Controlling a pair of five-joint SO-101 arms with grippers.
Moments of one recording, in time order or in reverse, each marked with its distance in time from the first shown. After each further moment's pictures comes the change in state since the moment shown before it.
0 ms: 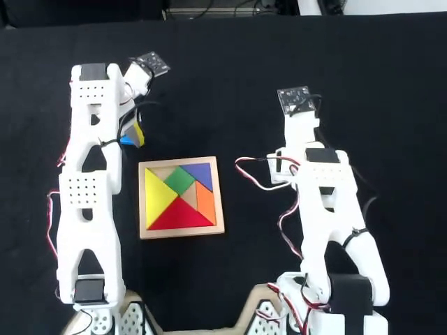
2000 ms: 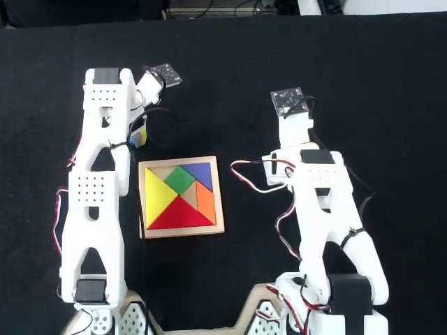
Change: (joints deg) left arm 2.7 4.3 -4.7 5.3 -1.6; right arm -1.9 0.0 1.0 -1.1 0.0
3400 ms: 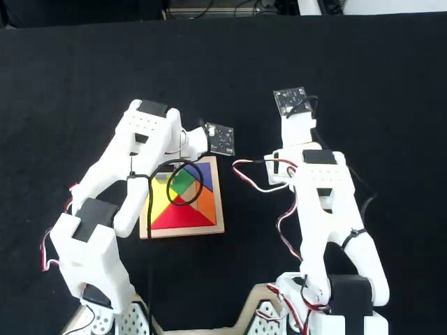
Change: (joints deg) left arm 16.2 -48.5 74.4 -24.4 -20.6; right arm 0.9 -0.3 0.0 -0.1 0.0
